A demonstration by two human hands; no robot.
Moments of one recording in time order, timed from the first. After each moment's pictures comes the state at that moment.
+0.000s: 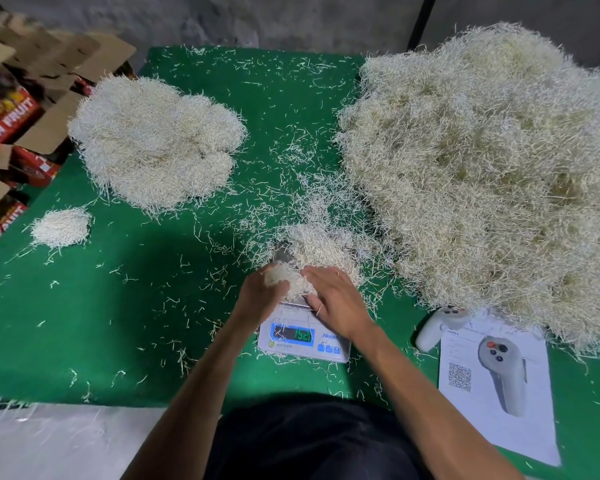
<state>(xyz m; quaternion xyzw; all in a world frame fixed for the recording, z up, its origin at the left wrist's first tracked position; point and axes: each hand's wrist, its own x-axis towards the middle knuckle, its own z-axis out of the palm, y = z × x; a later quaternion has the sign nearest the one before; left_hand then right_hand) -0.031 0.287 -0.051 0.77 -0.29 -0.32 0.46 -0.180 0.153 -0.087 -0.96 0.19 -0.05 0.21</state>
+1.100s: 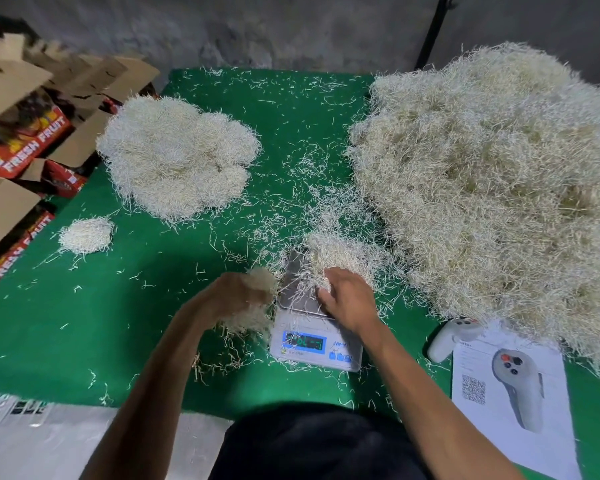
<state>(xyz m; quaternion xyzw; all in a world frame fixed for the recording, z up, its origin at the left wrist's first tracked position) 0.025 0.328 0.015 0.81 -0.25 -0.45 0.28 -0.163 0.148 -0.070 -0.93 0.29 -0.04 0.21</state>
